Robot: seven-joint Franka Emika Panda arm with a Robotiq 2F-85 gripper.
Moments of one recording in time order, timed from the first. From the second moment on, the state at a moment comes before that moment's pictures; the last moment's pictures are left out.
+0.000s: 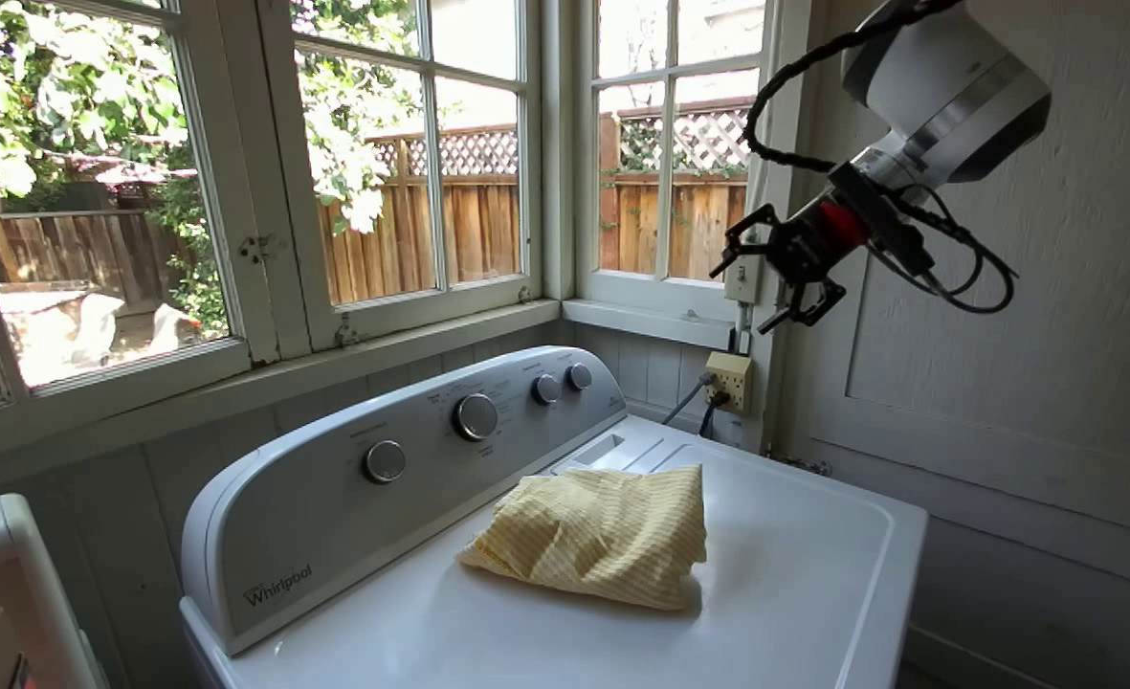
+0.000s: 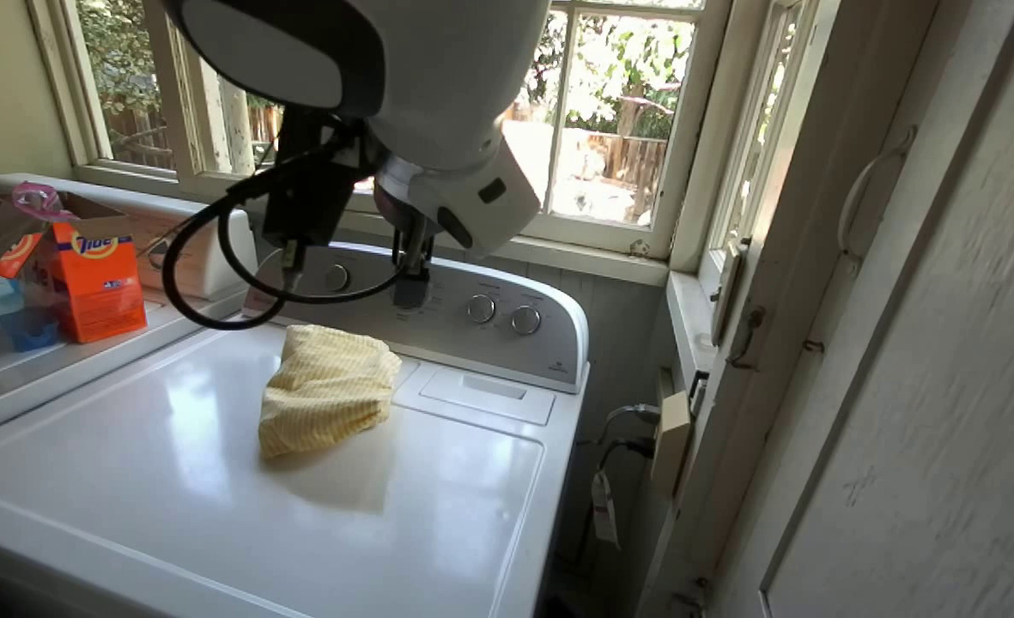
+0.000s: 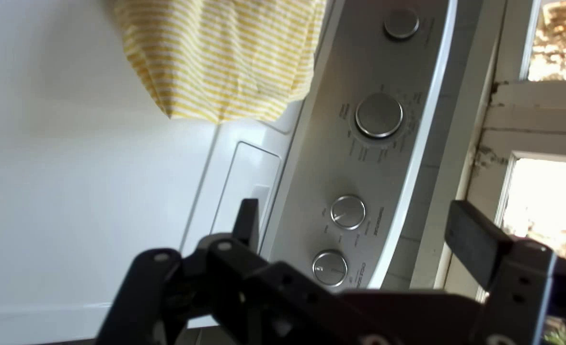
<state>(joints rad) -0.08 -0.24 -0.18 -2.42 0.94 2.17 -0.20</state>
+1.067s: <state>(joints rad) -0.13 -0.16 -0.17 -2.39 1.57 2.36 -0.27</state>
